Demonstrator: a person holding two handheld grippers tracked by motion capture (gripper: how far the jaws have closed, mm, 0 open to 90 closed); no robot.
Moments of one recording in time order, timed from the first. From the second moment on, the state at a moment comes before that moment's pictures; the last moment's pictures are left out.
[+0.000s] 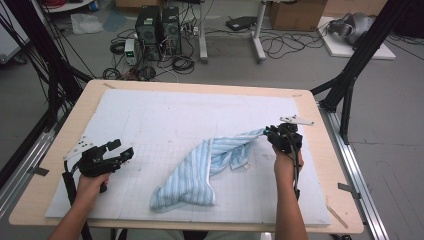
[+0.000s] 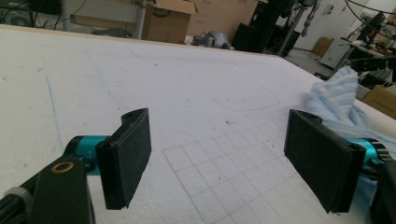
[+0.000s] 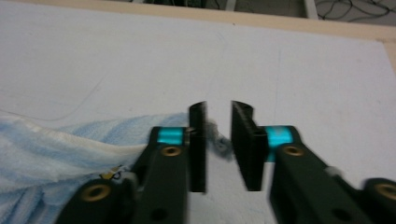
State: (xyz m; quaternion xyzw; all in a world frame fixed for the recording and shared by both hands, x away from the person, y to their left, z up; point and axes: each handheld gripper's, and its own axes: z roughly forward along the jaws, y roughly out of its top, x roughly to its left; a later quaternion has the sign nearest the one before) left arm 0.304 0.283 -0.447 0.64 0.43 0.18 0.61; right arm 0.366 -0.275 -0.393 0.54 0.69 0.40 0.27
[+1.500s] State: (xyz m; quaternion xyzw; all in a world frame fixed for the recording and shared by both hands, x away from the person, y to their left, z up) left arm 0.305 0.284 -0.445 0.65 0.42 0.17 0.61; right arm 0.398 -0.107 -0.424 0.43 0.80 0.40 0.13
